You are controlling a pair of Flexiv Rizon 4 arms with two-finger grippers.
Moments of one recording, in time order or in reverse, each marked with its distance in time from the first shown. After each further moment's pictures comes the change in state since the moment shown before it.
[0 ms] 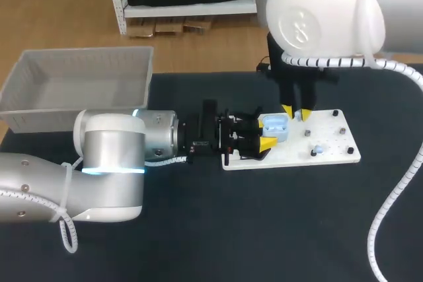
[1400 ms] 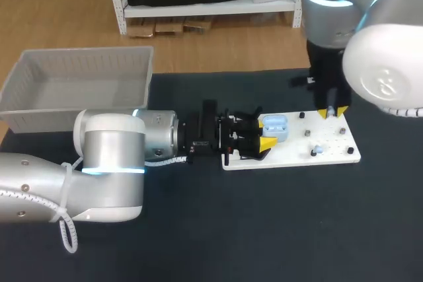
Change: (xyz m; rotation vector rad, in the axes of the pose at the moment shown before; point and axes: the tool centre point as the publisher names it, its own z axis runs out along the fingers) left arm 0.000 0.000 0.000 0.000 0.000 0.000; right arm -0.033 -0.045 0.013 -0.061 -0.171 -0.479
